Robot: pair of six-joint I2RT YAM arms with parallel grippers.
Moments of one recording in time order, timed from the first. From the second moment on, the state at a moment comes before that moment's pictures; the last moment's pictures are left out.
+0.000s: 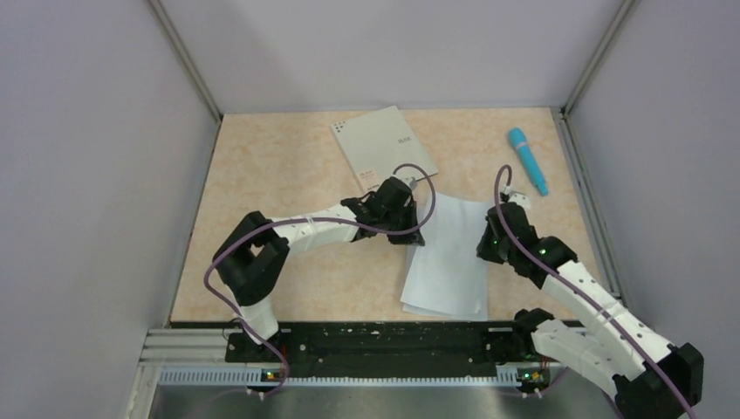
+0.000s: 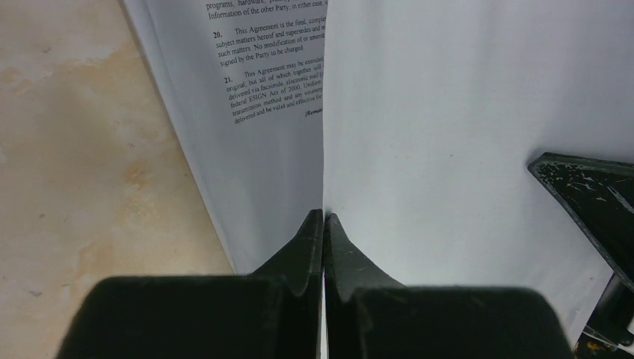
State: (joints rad) left arm -0.85 1.75 1.17 -0.22 0.22 -0.80; right arm 0.50 0.82 0.68 -0.71 0.23 0.66
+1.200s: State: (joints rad) left arm -0.86 1.88 1.17 -0.18 0.13 -0.82; right arm 0.44 1.19 0.60 -0.47 0.37 0.65
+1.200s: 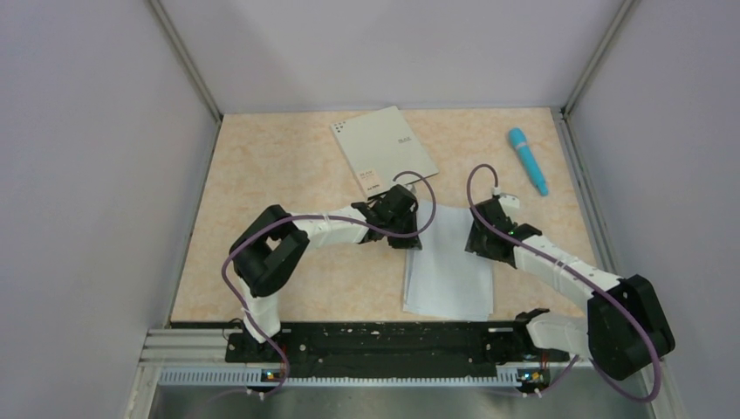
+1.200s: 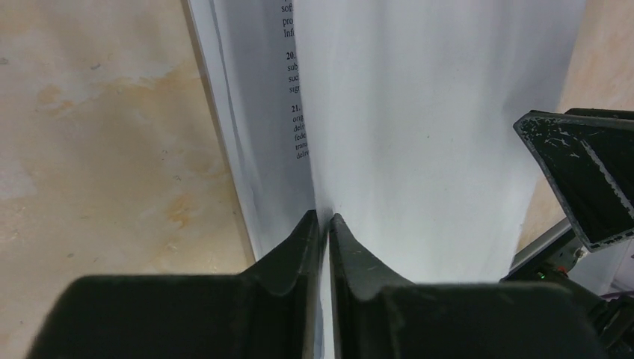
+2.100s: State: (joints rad) left arm -0.79 1.84 1.17 -0.29 0.26 -0.68; right arm 0.33 1.19 0.54 -0.39 0.24 0.63
